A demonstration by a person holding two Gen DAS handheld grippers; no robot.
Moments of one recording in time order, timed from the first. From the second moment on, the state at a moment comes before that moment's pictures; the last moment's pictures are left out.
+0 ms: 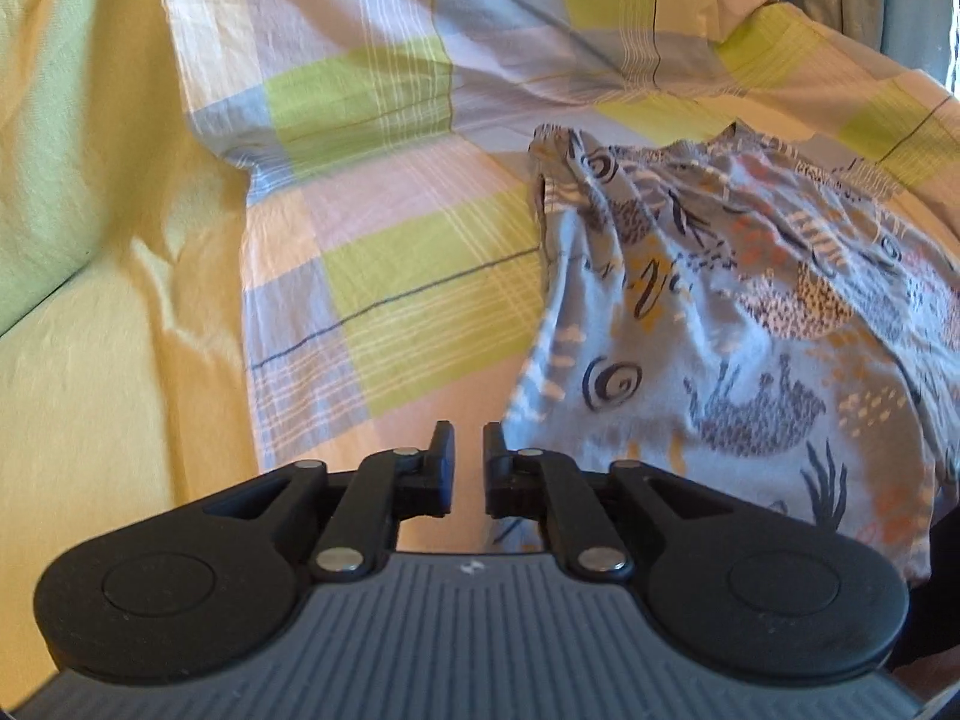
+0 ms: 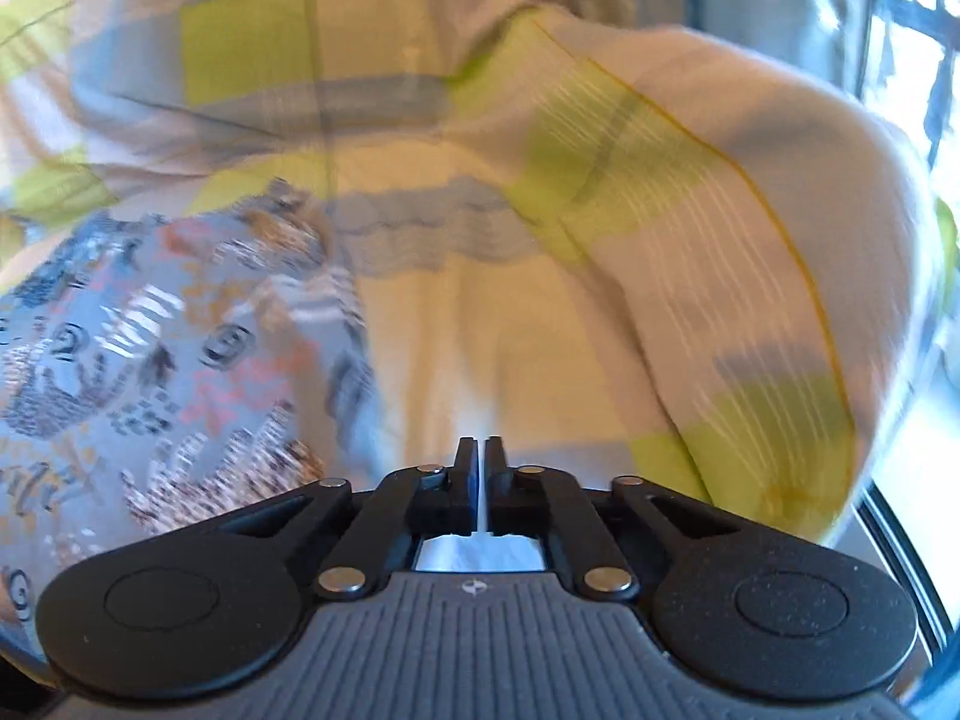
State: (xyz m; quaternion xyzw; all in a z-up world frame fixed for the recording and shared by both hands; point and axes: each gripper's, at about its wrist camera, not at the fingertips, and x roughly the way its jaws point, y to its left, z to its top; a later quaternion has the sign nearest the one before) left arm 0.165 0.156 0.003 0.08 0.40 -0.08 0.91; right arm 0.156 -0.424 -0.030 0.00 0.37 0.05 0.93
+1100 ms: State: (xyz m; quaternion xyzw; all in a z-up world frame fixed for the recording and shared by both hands) left arm 0.416 0.071 -0.025 0.09 0.34 -0.11 0.93; right arm 0.449 -0.281 -0.047 -0.10 0.33 0.19 0.92
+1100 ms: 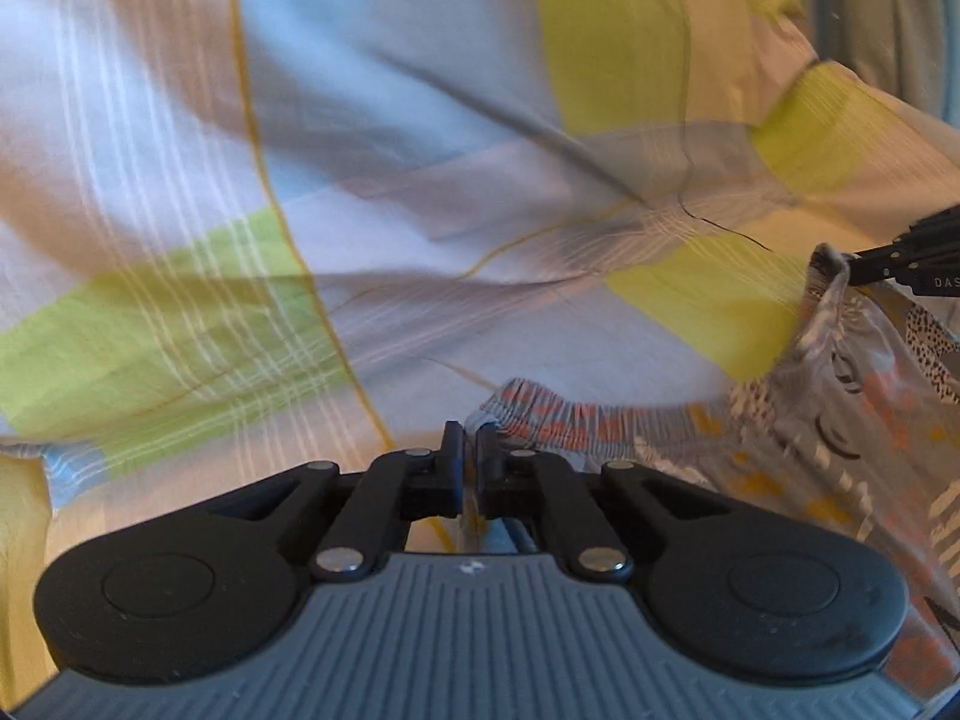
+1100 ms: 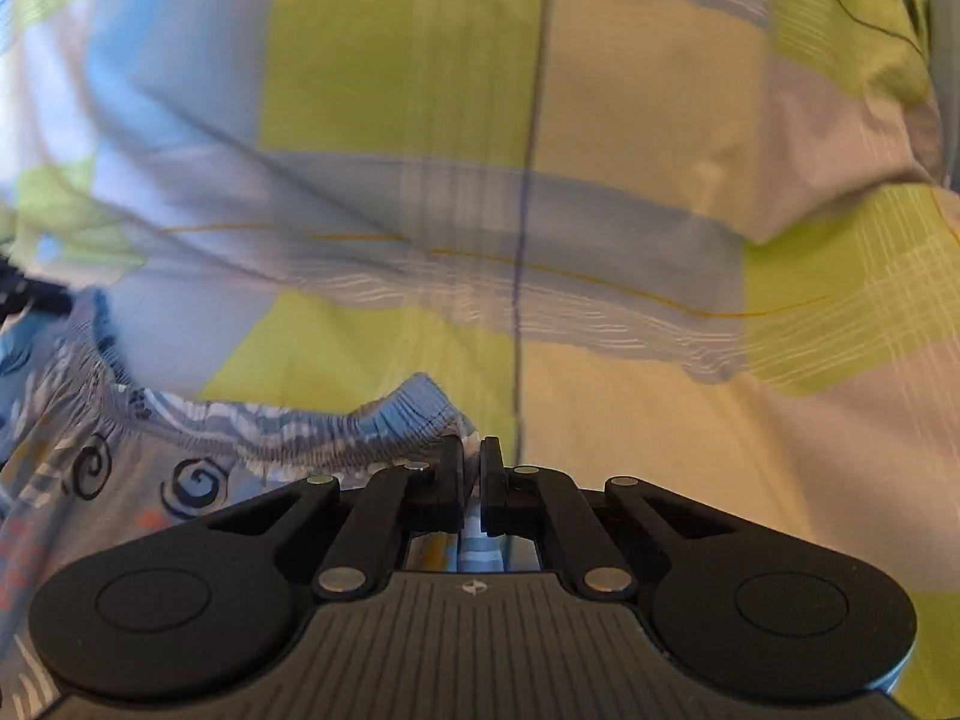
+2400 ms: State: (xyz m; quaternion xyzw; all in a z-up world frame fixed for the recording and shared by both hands) left arm 0.166 0.073 0.000 0.17 0.39 -0.13 0.90; right arm 0.109 -0.428 -0.031 0.07 0.37 0.03 0.92
